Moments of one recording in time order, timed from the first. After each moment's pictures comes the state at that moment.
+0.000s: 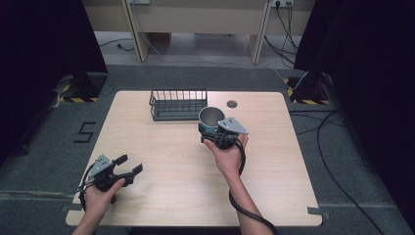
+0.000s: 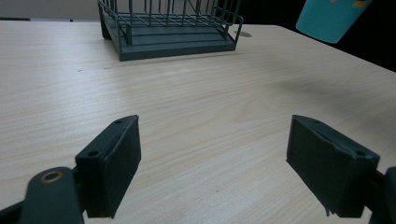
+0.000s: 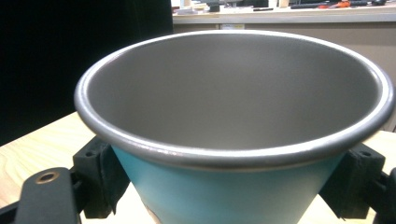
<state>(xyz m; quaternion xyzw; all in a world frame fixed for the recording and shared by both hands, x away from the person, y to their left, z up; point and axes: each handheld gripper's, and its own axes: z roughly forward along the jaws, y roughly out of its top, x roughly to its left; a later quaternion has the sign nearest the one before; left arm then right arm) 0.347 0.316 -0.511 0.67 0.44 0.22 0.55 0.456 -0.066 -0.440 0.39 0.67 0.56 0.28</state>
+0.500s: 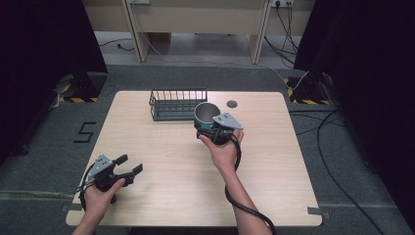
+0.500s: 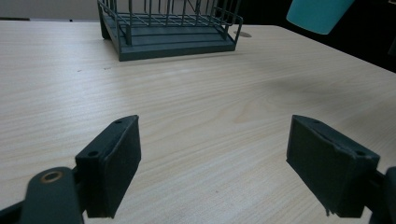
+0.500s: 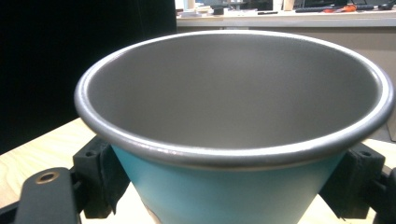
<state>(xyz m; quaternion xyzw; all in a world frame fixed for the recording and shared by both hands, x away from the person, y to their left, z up) 0.347 0.316 -0.511 0.67 0.45 0.22 0.55 0.467 -0.054 -0.433 0.39 0.67 0.57 0.28</state>
